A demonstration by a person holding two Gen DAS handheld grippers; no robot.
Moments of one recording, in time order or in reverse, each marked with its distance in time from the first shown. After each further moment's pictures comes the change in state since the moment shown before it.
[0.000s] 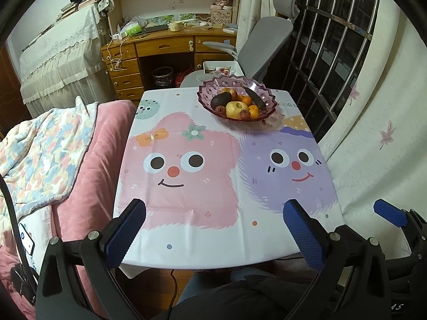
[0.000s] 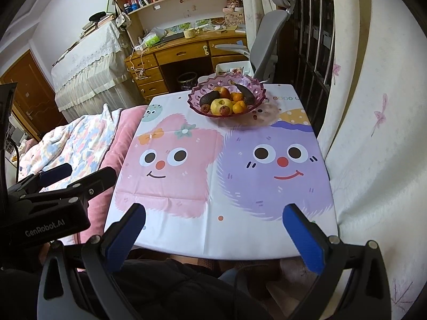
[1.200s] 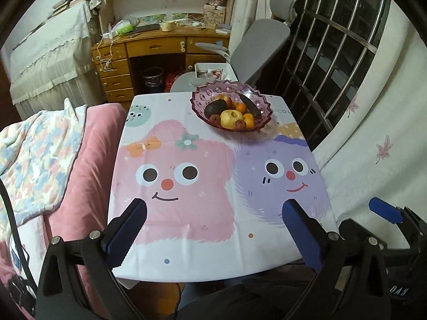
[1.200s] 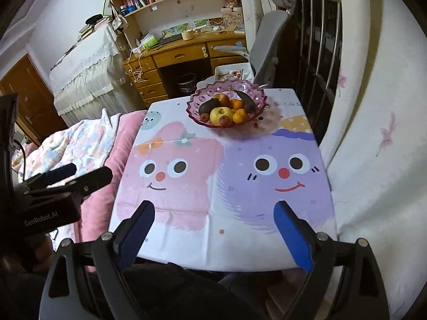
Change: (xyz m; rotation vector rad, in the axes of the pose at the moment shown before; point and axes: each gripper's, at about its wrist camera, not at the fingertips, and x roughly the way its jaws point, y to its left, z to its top) left arm 0.013 0.015 0.037 -0.004 0.003 -0.061; right arm 0.009 -0.001 0.031 -0.002 -0.005 -0.009
